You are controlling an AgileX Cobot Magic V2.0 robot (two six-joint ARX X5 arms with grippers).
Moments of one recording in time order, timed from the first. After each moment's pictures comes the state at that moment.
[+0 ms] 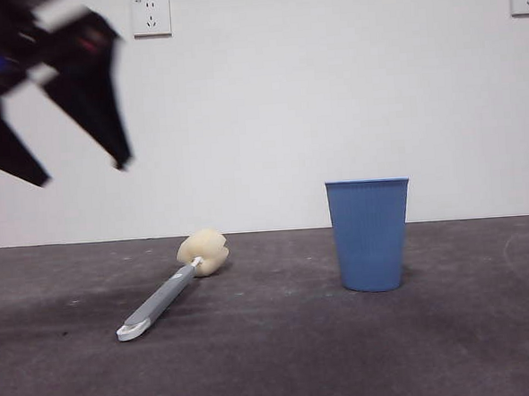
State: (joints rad) left arm -0.50 1.21 0.89 -0.54 -0.01 -0.16; right arm 0.09 0.70 0.85 -1.02 -0.57 -0.13
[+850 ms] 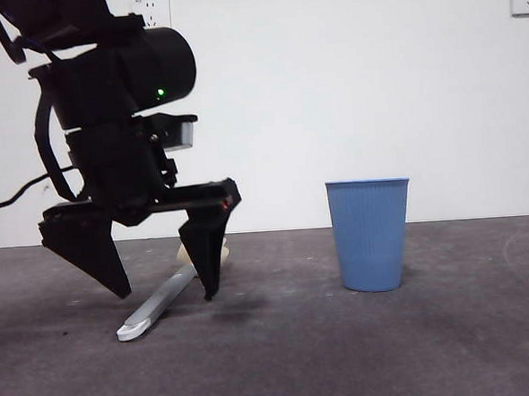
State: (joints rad) left arm -0.59 1.74 1.09 -0.50 -0.07 -0.27; right arm 0.09 0.70 0.85 -1.02 -0.57 -0.13
